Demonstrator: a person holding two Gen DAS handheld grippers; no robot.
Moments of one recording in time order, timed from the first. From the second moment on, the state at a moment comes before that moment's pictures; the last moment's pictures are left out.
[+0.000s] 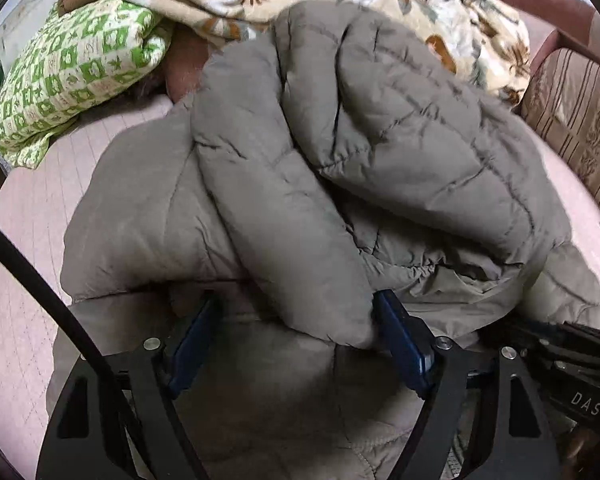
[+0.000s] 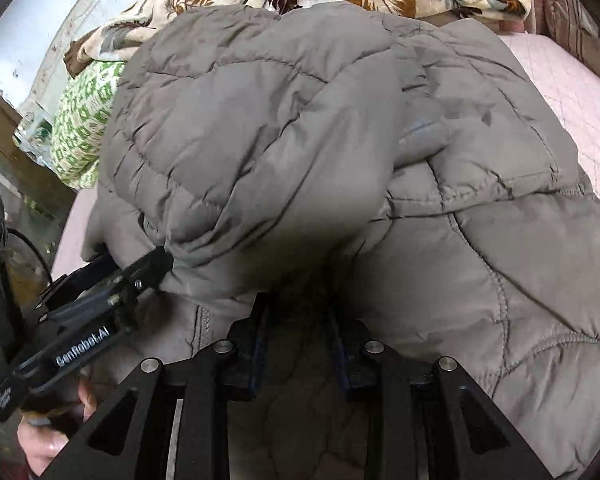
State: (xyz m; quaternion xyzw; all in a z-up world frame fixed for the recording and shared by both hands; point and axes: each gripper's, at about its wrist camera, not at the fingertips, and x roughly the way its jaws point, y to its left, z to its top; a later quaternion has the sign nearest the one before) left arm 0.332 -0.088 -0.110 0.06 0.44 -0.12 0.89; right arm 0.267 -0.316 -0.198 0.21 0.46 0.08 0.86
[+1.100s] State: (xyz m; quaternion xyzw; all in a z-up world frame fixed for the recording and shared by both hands) left arm 0.332 -0.090 -0.114 0.03 0.43 -0.14 0.89; right arm 0.482 -0.238 -0.147 0.06 0.49 0.08 0.87
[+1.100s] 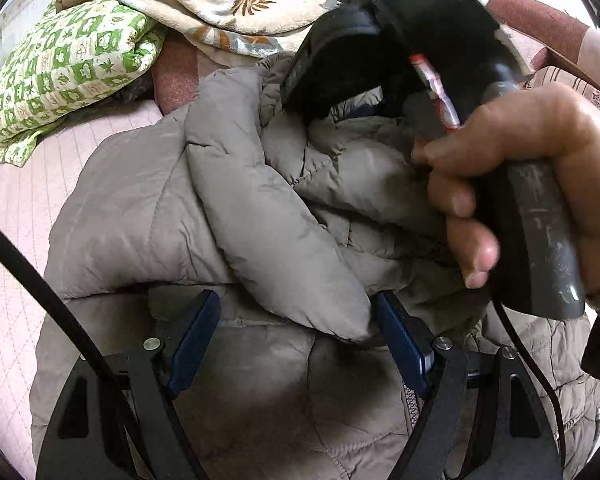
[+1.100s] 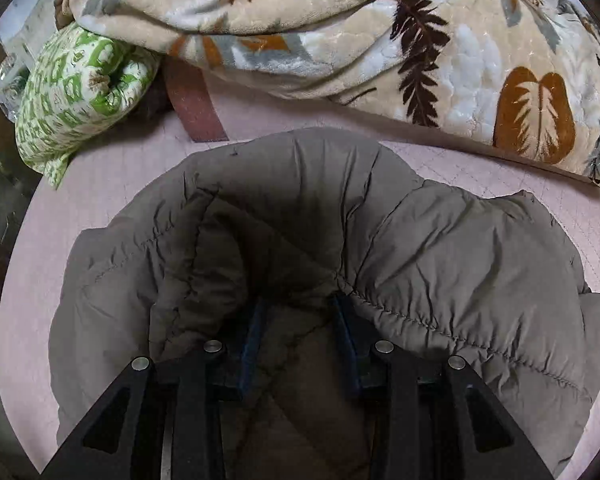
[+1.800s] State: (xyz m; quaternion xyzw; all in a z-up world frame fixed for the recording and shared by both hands) left arm 0.338 -0.087 -0.120 0.03 0.44 -0.13 0.89; right arm 0.342 -0.301 -0.174 0.10 0.42 0.07 0.90
